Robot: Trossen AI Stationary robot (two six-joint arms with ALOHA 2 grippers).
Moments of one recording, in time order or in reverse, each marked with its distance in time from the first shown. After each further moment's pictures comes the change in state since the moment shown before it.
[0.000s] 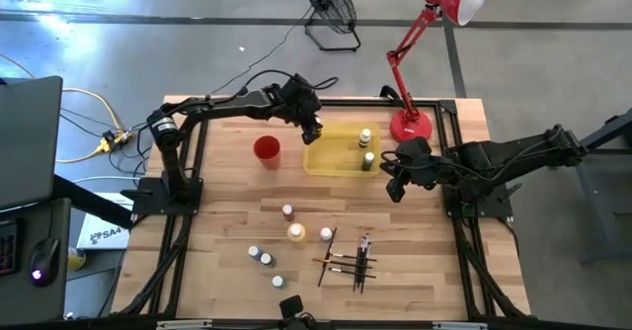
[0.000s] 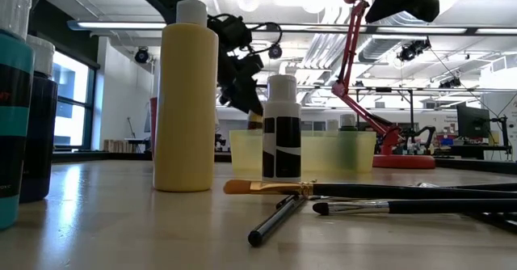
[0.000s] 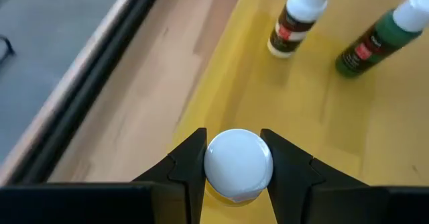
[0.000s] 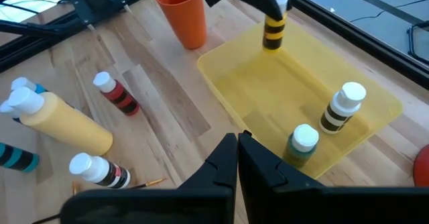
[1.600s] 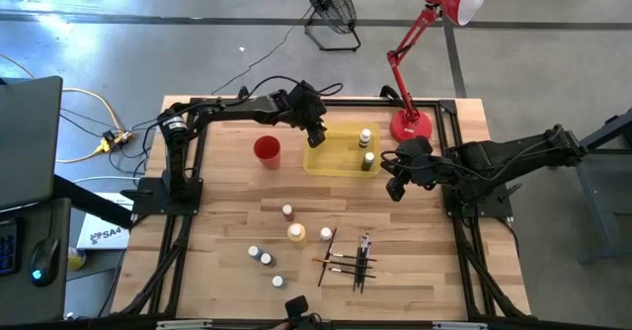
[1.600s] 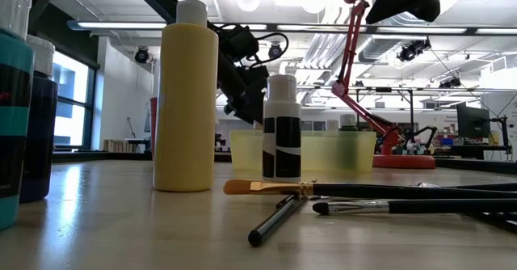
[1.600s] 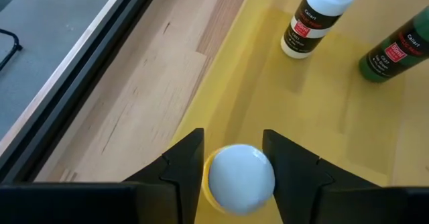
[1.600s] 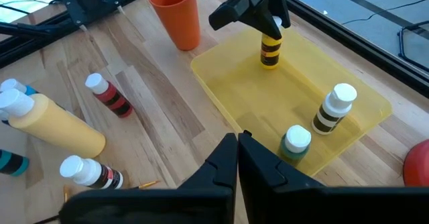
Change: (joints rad) left arm -0.027 0.076 0.003 0.079 -0.054 -0.027; right arm 0.000 0.000 0.000 -0.011 0.022 0.000
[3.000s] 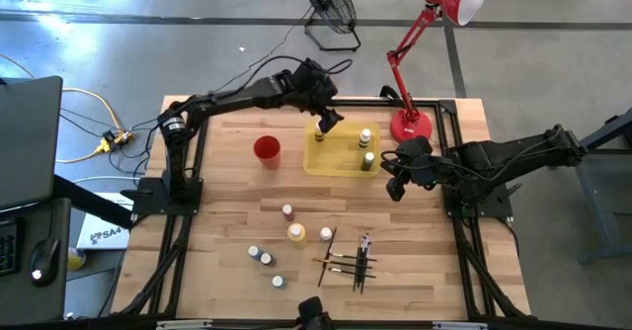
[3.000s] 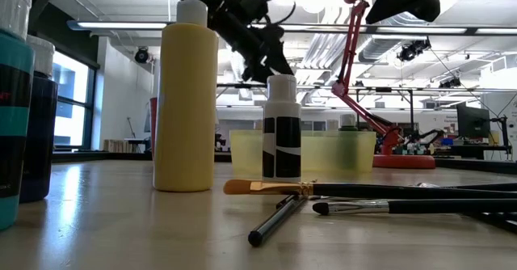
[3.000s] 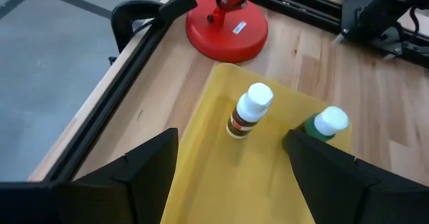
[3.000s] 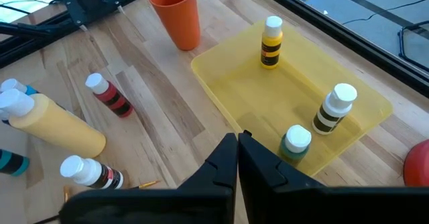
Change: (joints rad) left arm -0.014 -0.002 0.328 -0.217 0.107 -0.073; right arm 0.000 0.000 0.000 0.000 -0.001 0.000
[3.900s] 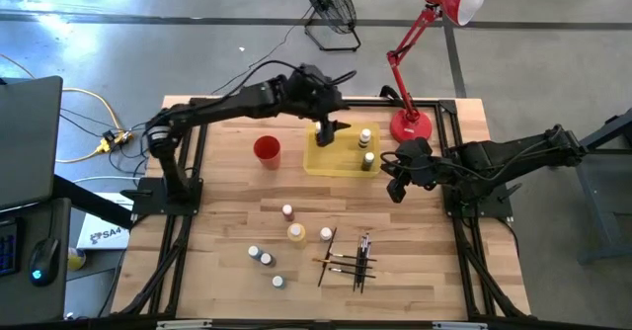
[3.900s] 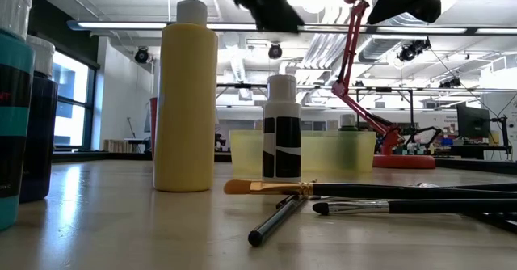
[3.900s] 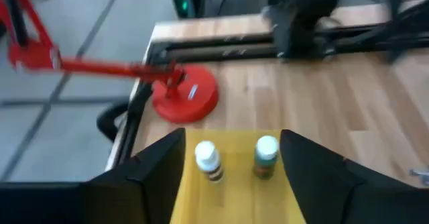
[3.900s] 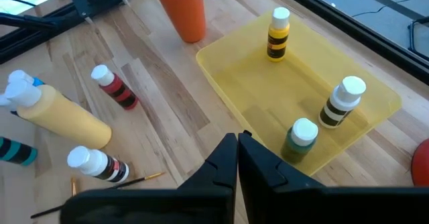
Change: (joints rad) left arm -0.158 -0.141 0.056 -0.012 -0.058 0.284; right arm 0.000 0.000 0.000 -0.008 -0.034 0.004
